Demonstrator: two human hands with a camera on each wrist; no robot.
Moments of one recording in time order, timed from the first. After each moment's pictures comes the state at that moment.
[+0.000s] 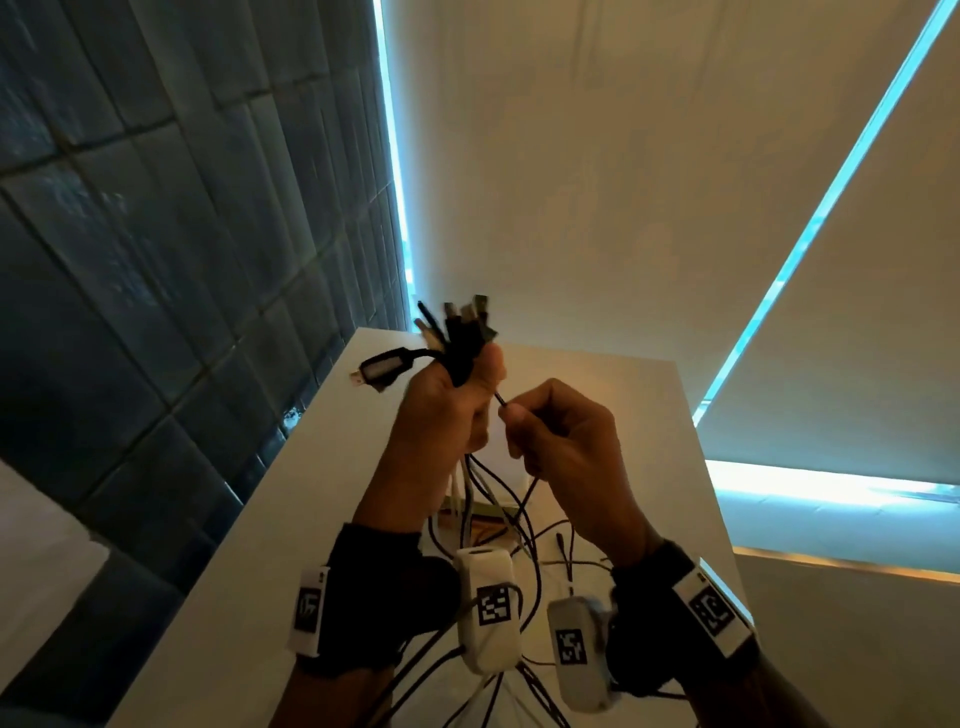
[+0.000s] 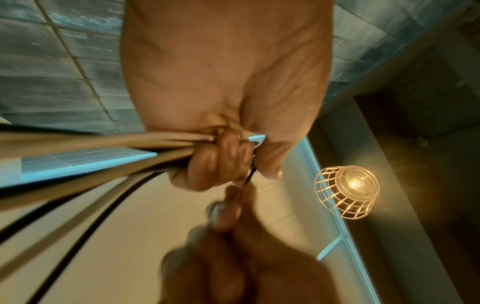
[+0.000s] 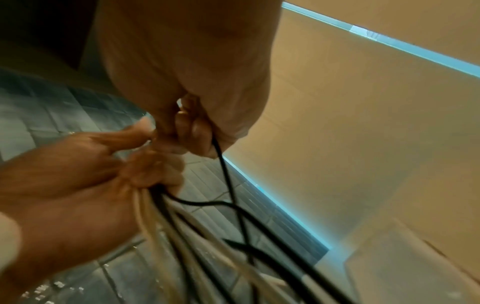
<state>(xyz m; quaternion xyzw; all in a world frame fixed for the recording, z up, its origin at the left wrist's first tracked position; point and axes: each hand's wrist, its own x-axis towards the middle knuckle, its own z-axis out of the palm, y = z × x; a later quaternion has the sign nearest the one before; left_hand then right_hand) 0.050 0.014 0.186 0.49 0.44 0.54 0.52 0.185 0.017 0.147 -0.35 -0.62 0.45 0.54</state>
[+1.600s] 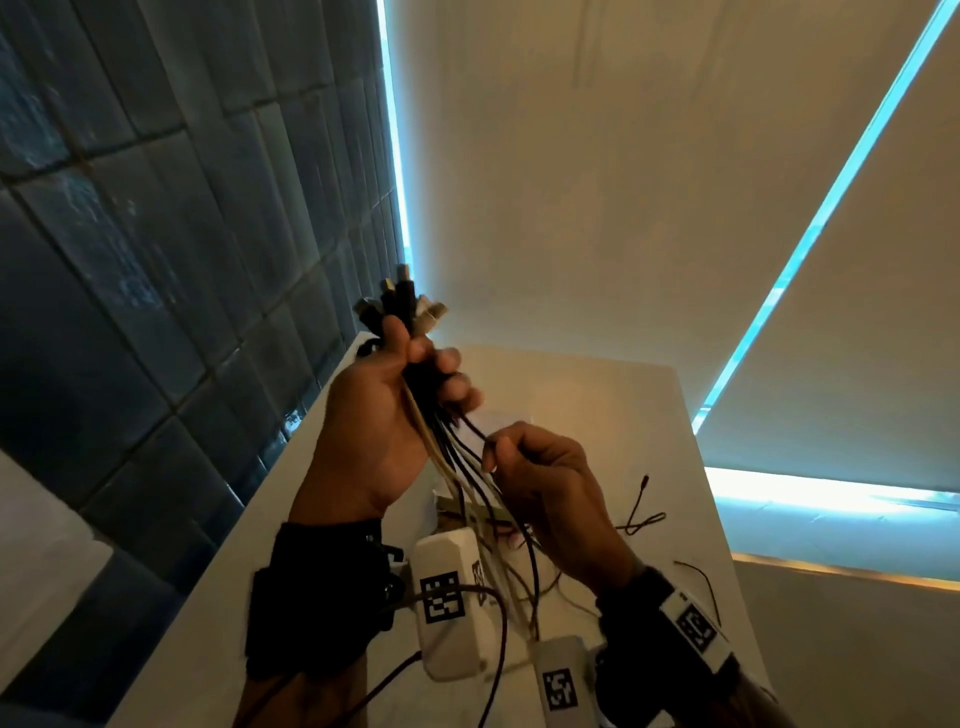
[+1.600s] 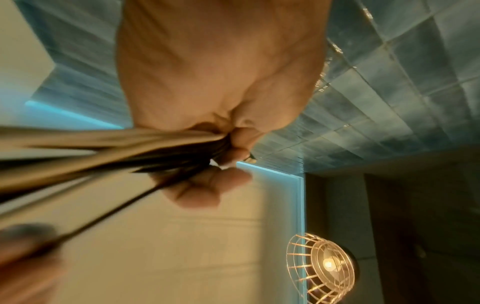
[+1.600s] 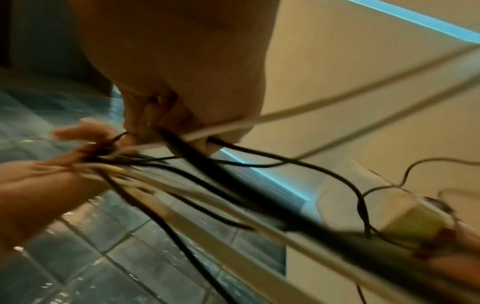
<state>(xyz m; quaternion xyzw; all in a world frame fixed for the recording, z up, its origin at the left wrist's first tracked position) 0.023 0.004 0.214 0.28 0.27 0.61 0.69 0.175 0.000 0.128 -0.28 -0.54 0.61 0.50</state>
